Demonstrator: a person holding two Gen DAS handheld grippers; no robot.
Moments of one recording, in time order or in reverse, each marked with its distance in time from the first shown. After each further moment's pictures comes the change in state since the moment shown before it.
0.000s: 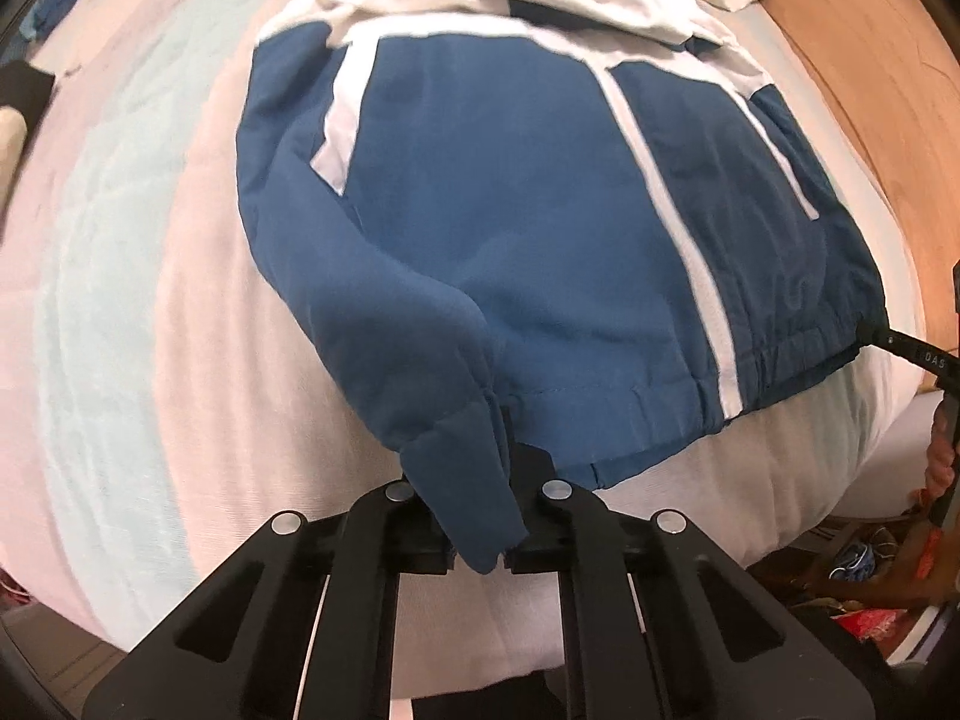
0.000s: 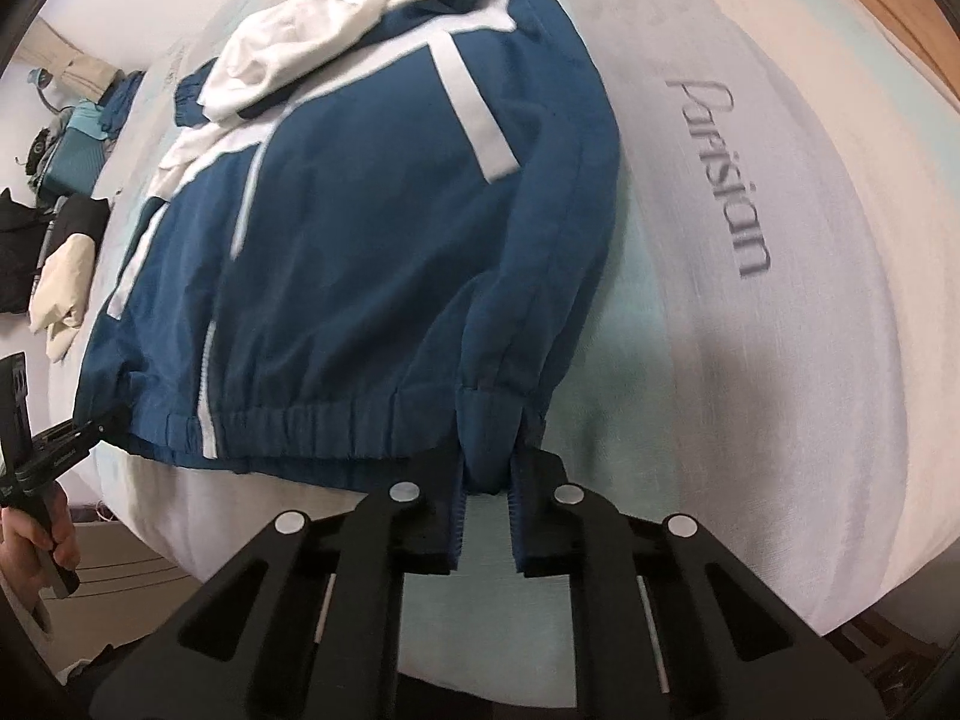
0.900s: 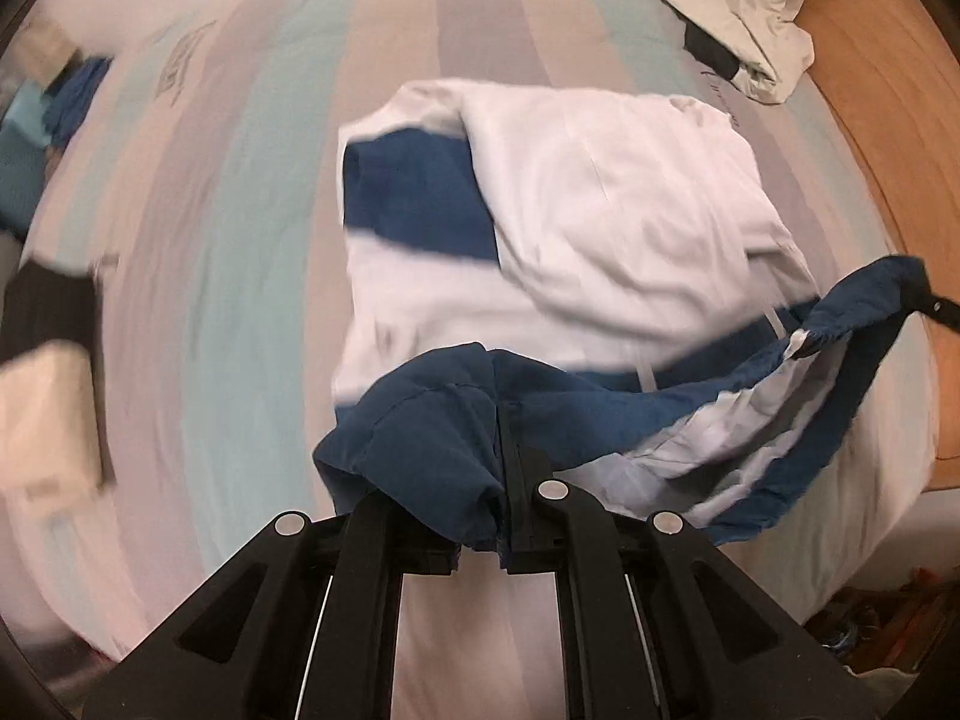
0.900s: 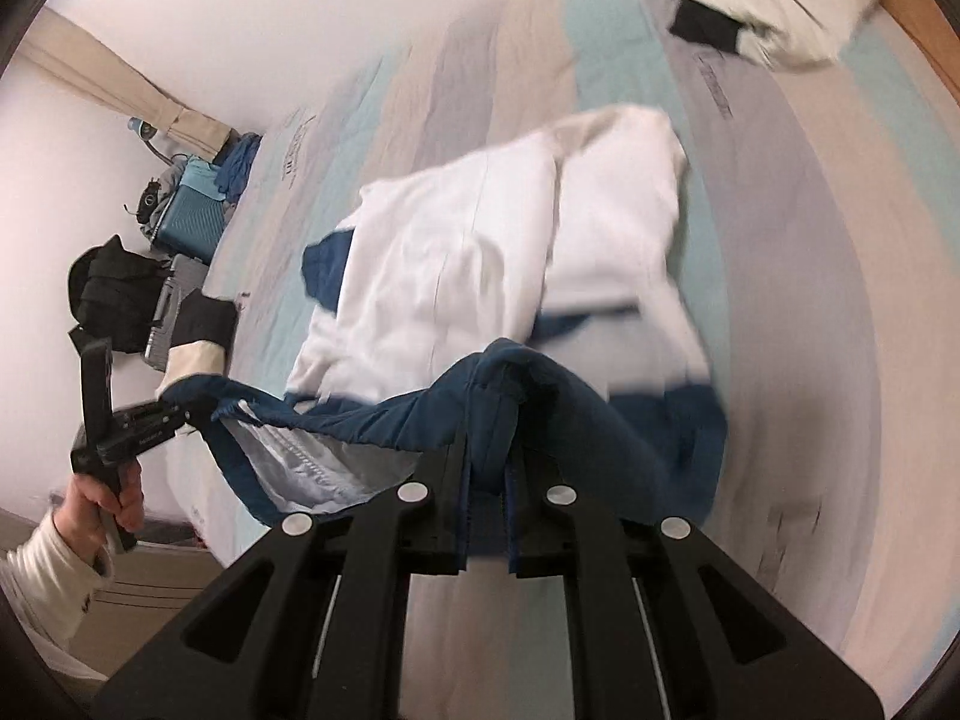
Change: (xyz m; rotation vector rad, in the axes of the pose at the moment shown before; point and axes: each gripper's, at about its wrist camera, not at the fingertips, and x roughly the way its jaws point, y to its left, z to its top) left arm -0.082 0.014 0.256 0.030 -0.048 0.126; right arm -0.067 0.034 0.259 -0.118 -0.086 0.291
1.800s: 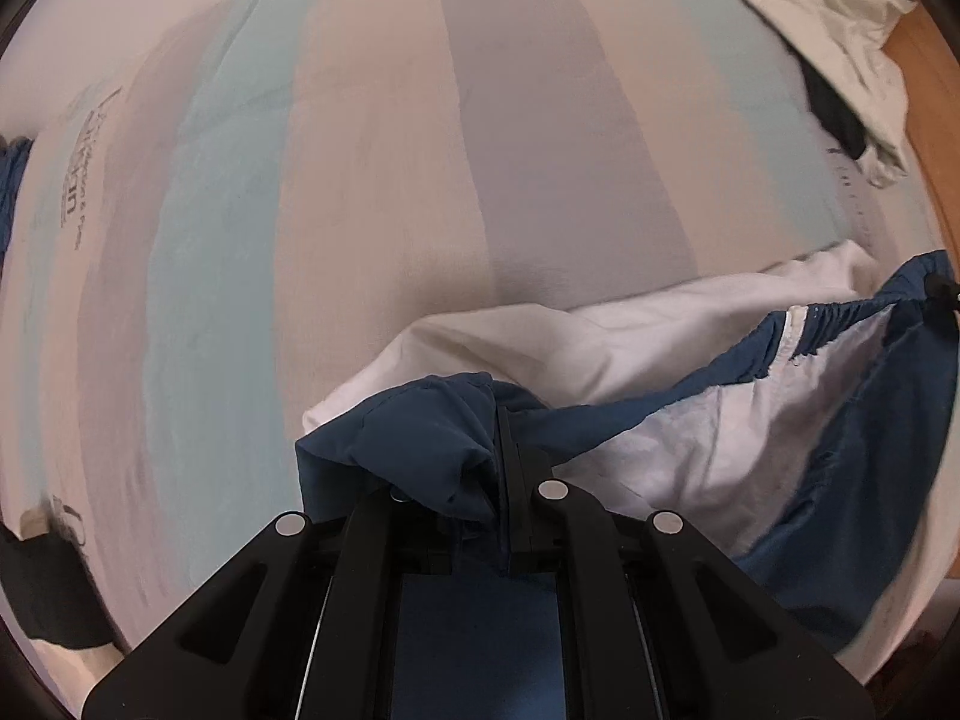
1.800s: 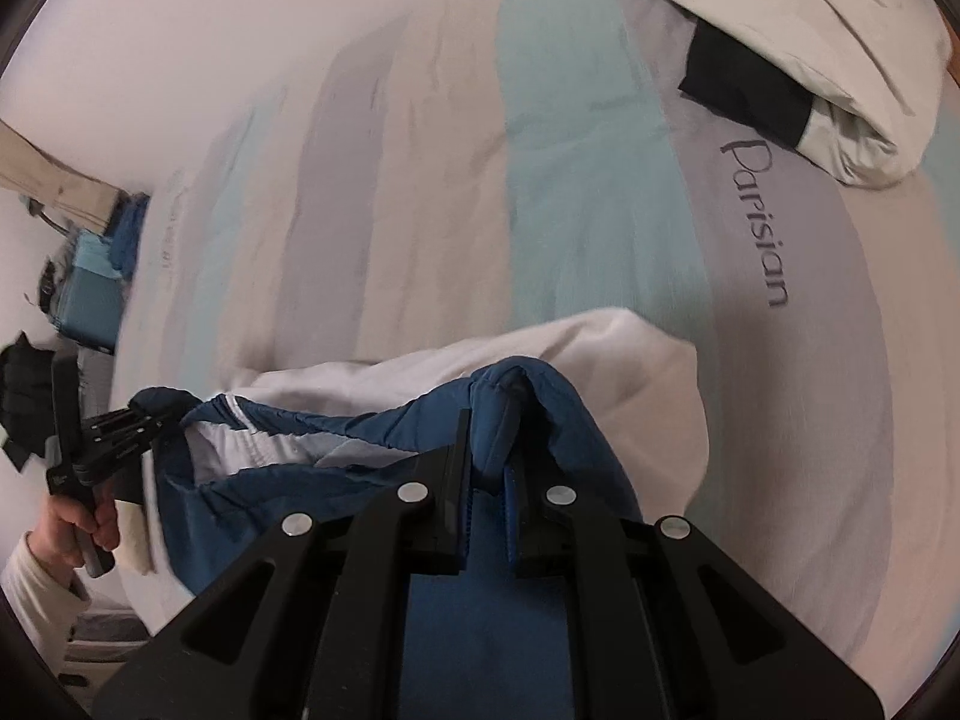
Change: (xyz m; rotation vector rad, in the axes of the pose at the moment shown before) left arm 0.171 0.053 0.272 0.057 0.041 0.046; right arm 0.165 -0.063 0.250 0.073 0.031 -0.167
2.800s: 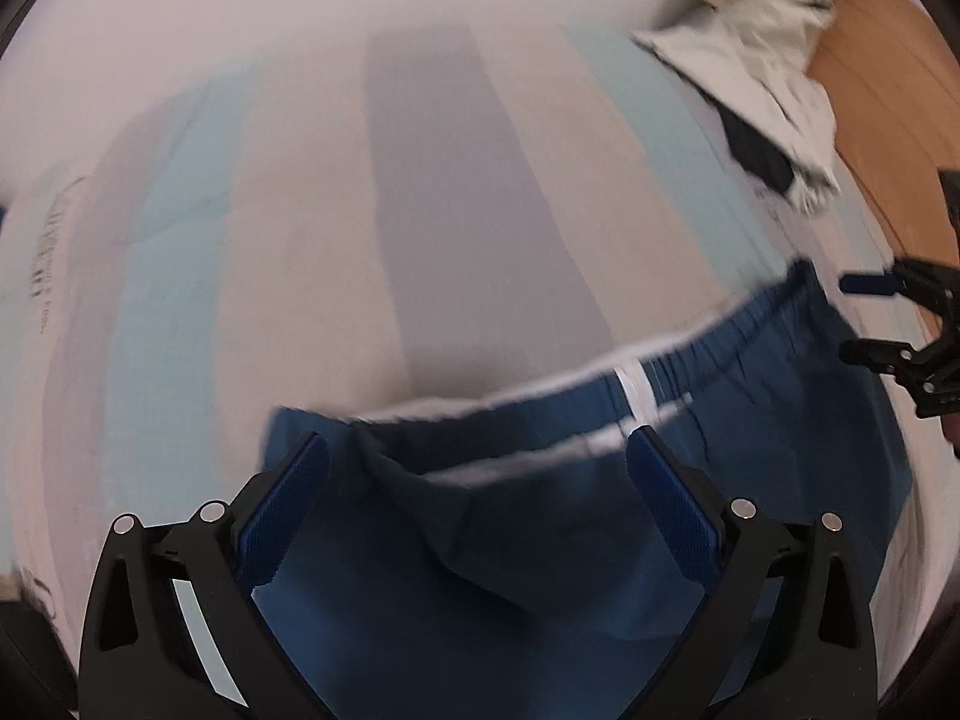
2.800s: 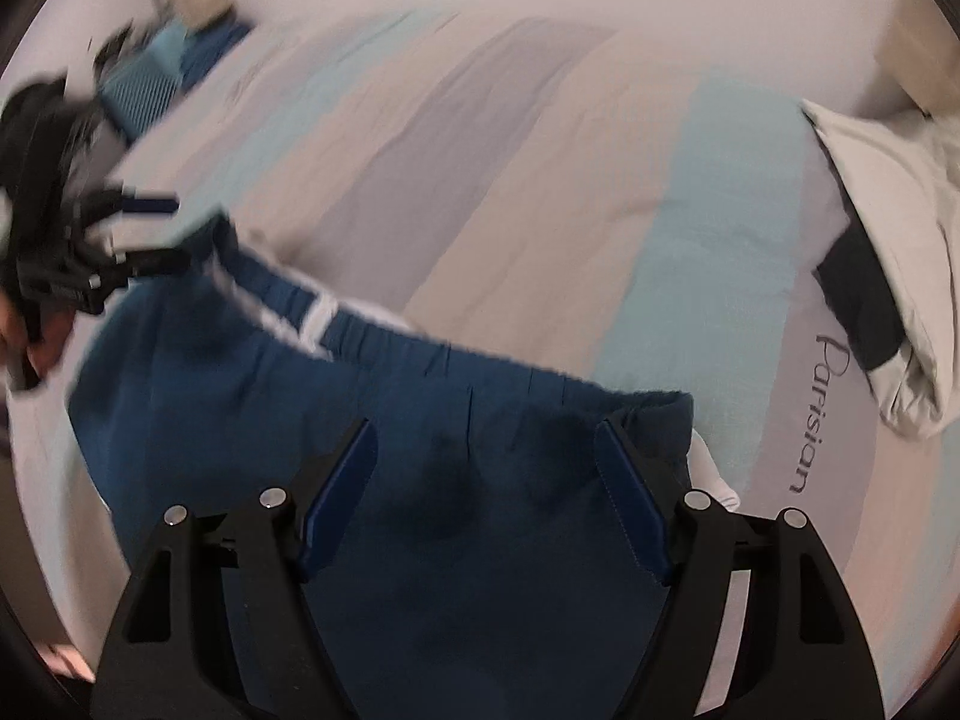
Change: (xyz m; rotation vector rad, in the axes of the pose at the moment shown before) left arm -0.024 -0.034 -0.004 0.098 -0.226 -0.121; right arm 0.028 0.084 -0.021 -0.569 -0.032 -0.109
